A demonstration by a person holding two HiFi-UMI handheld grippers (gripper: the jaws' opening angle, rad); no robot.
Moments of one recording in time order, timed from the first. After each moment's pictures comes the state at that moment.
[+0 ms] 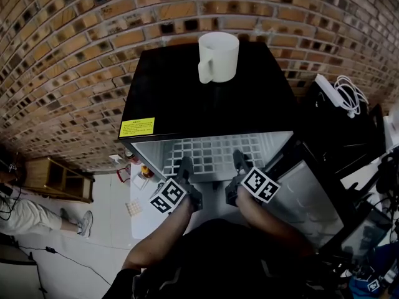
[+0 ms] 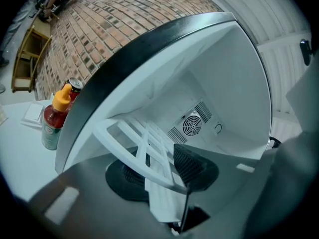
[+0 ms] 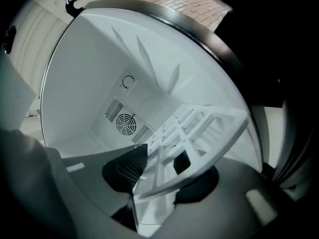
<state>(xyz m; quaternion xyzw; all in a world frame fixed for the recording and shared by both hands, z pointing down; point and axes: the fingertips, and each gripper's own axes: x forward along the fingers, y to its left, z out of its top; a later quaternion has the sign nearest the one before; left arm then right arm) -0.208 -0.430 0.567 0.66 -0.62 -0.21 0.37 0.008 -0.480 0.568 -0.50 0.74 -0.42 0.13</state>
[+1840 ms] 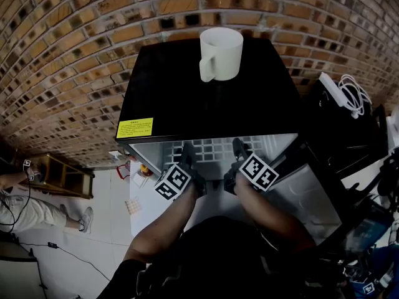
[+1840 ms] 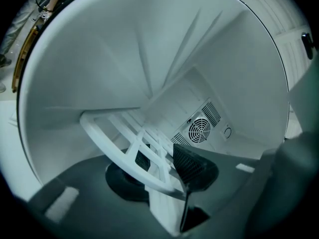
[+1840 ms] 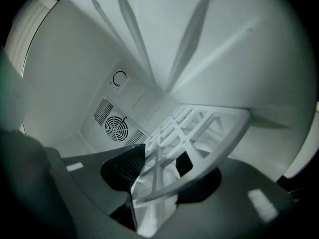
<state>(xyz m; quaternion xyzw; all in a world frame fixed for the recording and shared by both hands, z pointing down) -0.219 -0.474 0.563 0.64 -0.65 -0.22 0.34 0.001 -0.522 0.571 -0.52 0.73 -0.42 0.13</state>
